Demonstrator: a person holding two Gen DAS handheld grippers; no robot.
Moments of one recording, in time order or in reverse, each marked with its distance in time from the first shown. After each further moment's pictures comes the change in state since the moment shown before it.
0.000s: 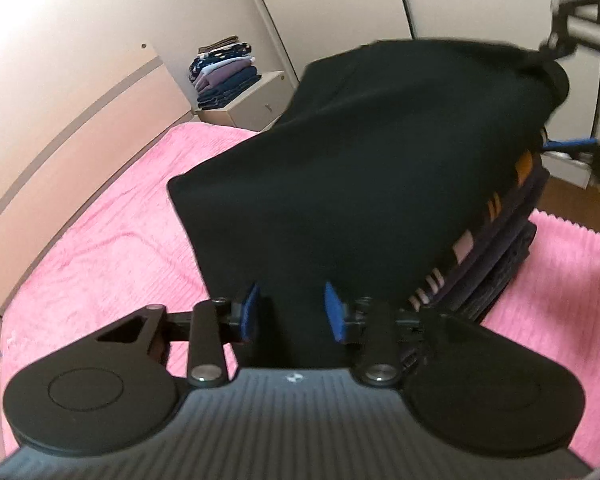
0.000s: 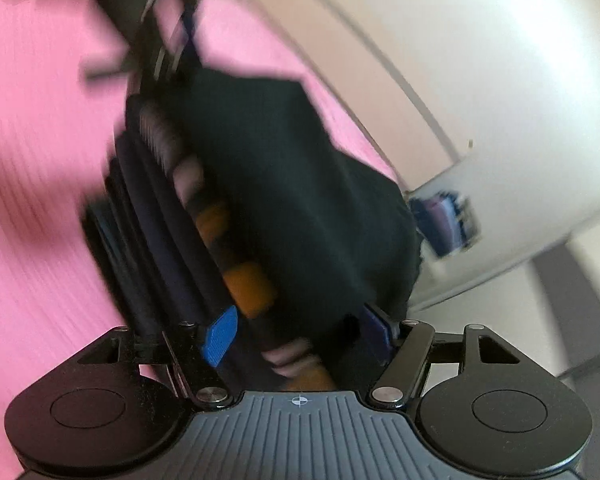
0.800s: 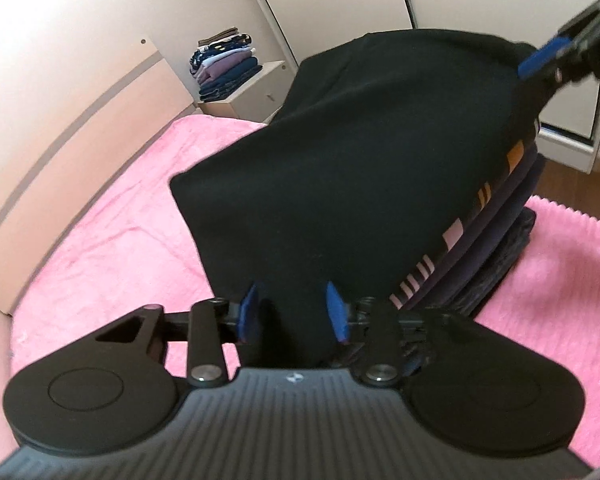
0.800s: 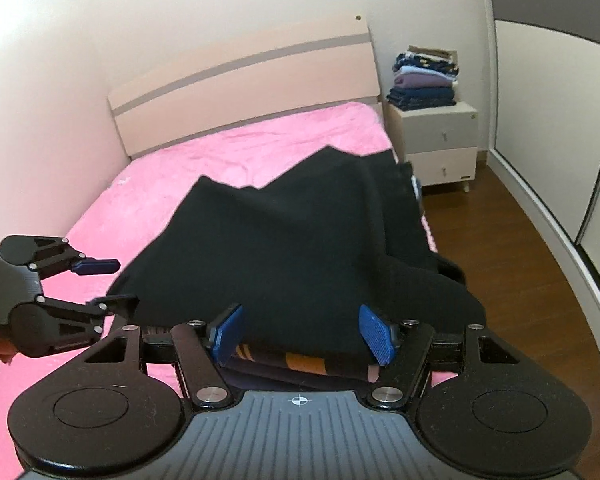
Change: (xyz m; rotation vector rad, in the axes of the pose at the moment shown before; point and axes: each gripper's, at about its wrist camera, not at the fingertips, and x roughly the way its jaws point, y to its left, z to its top) left arm 0.058 -0.003 0.046 0.029 0.052 0.027; right arm 0.009 -0.107 -0.014 0.967 -0.041 0.253
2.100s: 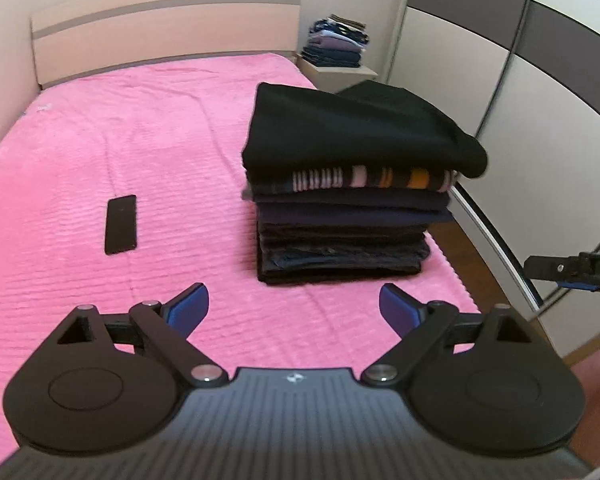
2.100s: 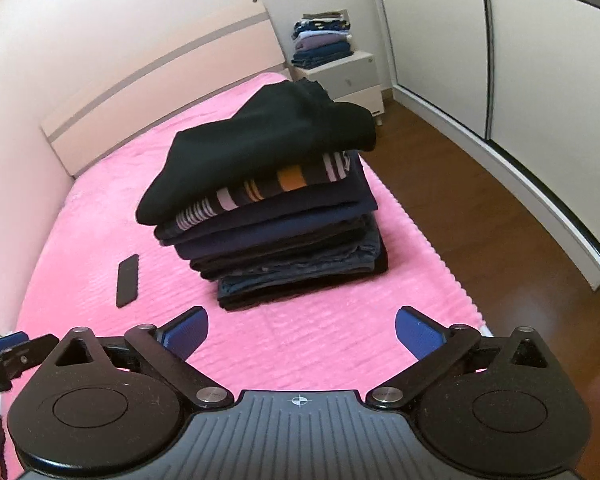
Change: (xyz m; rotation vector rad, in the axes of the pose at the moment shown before) left arm -0.252 -0.047 -0.103 -0.714 0.049 -0.049; right arm -0.165 0.098 -0.128 0.273 0.059 -0.196
